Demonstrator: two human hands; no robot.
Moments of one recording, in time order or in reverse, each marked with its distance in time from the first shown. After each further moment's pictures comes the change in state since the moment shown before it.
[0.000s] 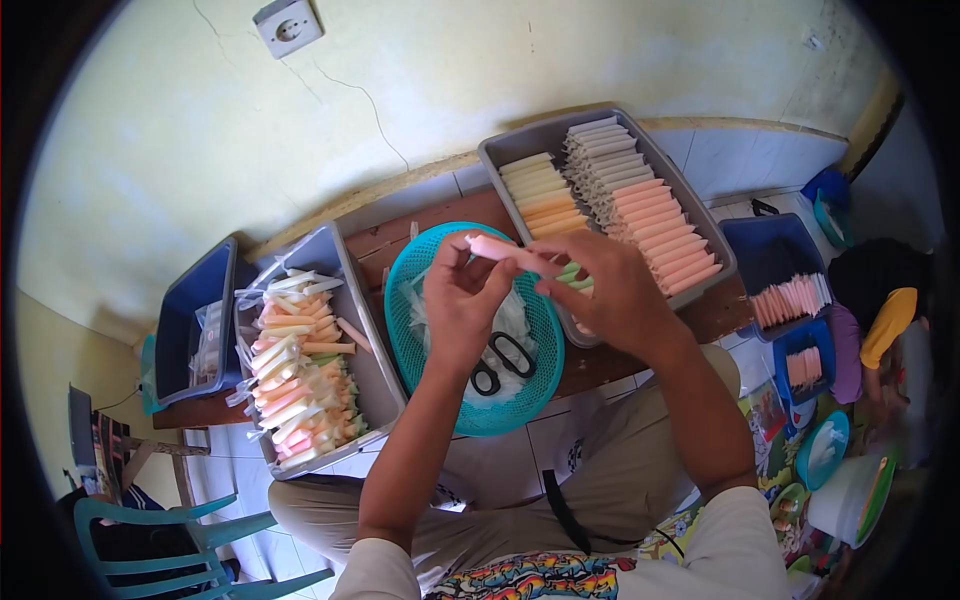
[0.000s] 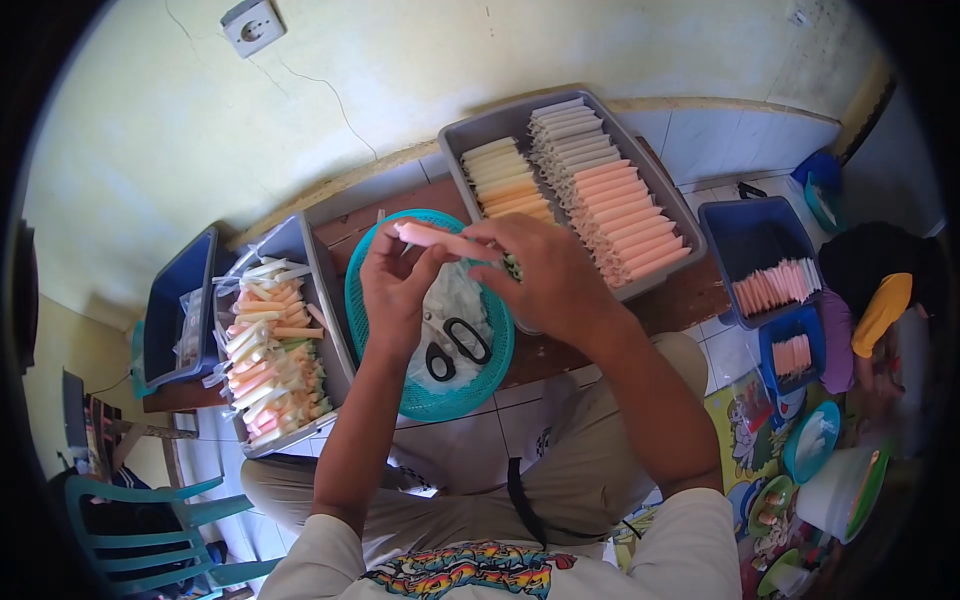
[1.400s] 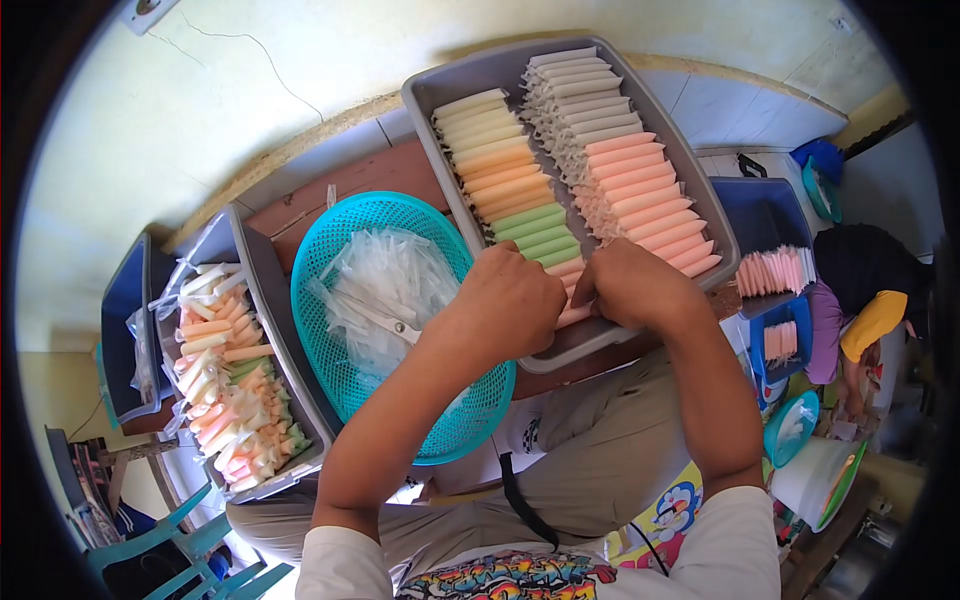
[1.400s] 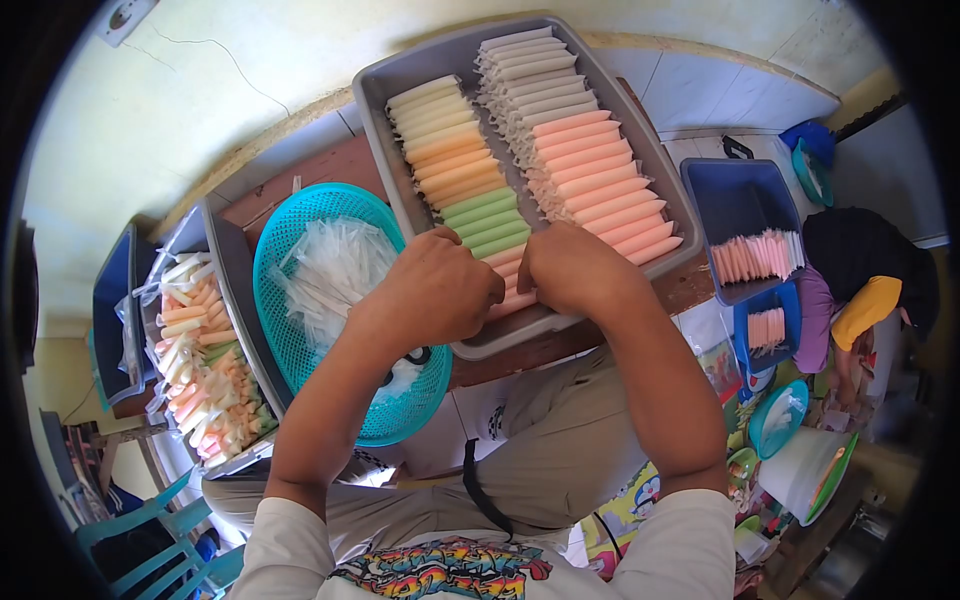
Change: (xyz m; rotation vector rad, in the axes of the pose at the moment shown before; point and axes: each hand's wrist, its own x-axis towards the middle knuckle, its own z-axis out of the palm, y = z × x) left_hand 0.042 -0.065 0.055 1.413 -1.122 0.061; right_hand -0.015 0.123 -0.026 -0.346 -0.819 0.417
